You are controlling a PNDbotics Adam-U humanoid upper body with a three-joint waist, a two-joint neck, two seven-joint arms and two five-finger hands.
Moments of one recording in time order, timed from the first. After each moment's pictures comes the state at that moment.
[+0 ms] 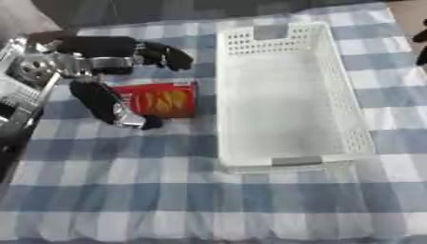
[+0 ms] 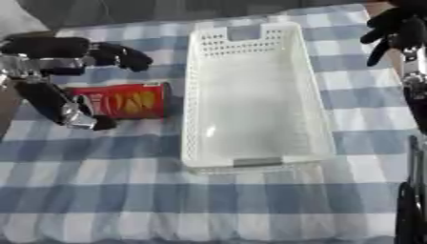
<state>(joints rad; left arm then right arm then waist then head) -0.29 0.78 -0.01 -1.91 -0.30 -0.26 -0.81 -0.37 -0.07 -0.07 -1.88 0.22 -0.30 0.36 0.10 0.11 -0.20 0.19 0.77</state>
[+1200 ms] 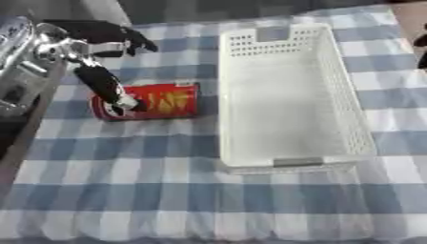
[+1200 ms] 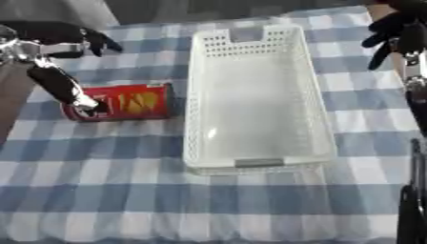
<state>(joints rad) -0.34 0.82 -0.05 -1.85 -0.78 -0.01 -0.85 -0.35 -0.07 -0.07 -1.88 0.22 -0.30 0.37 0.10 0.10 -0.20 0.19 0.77</state>
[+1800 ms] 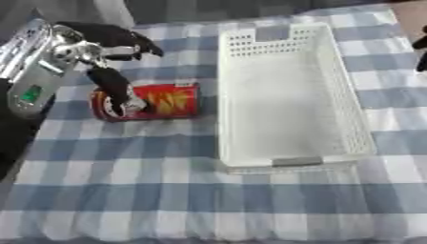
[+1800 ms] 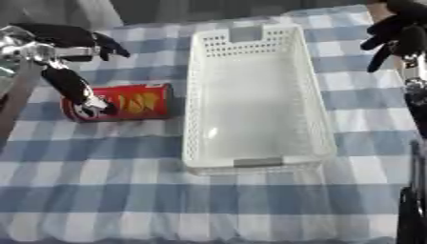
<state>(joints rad) -0.39 0.75 -0.09 -1.77 -0.83 -0.04 -0.90 -0.35 -0.07 -0.06 -1.88 0.21 -0.30 0.37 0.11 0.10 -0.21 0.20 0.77</state>
